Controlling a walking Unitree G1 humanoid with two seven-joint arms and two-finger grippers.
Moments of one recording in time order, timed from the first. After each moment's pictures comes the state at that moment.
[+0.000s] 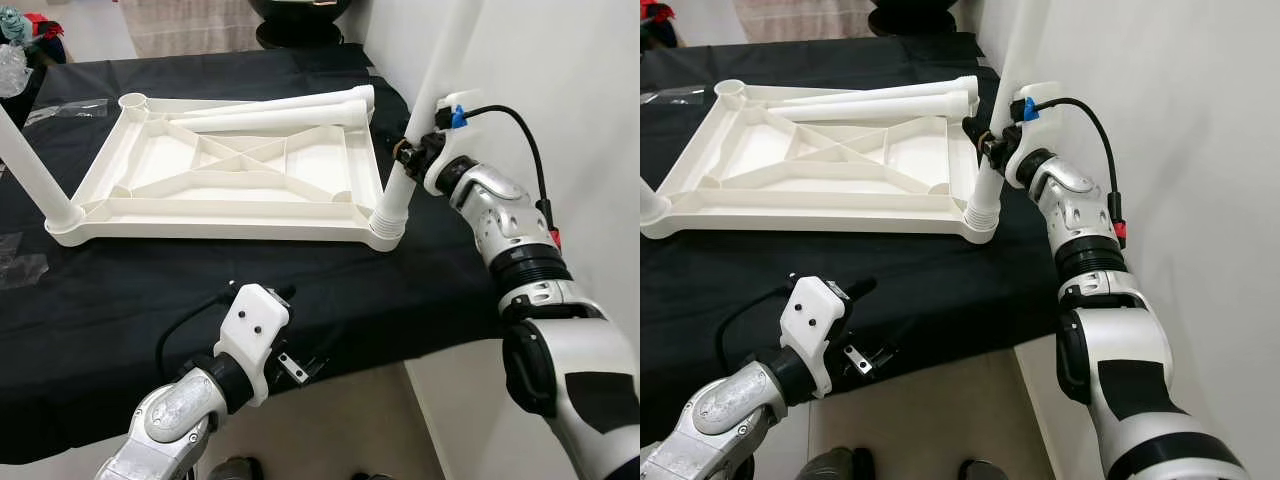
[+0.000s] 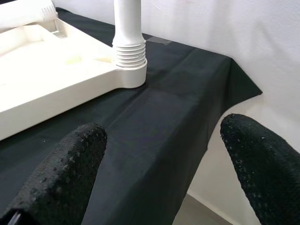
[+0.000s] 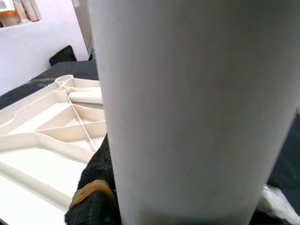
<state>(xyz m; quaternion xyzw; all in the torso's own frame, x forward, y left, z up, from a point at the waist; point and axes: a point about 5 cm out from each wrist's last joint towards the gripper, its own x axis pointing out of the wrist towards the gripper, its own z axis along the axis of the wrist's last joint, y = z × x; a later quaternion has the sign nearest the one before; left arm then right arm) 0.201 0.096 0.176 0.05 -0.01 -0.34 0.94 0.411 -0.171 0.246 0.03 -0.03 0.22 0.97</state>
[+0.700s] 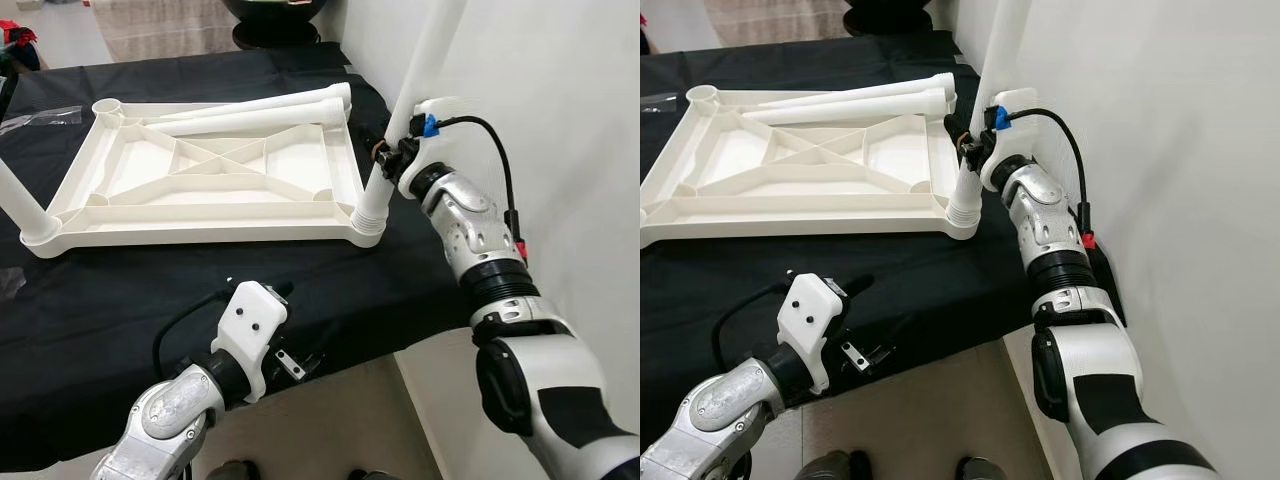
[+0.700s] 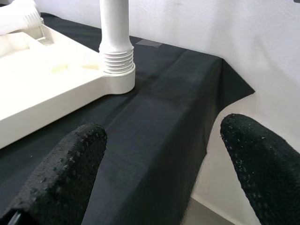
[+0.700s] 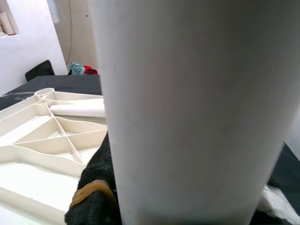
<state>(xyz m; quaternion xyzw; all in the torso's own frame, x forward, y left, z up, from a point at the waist) 0.203 0.099 0.178 0.06 -0.02 -0.33 0.94 0.407 -0.140 0.239 0.01 -0.07 0.19 0.98</state>
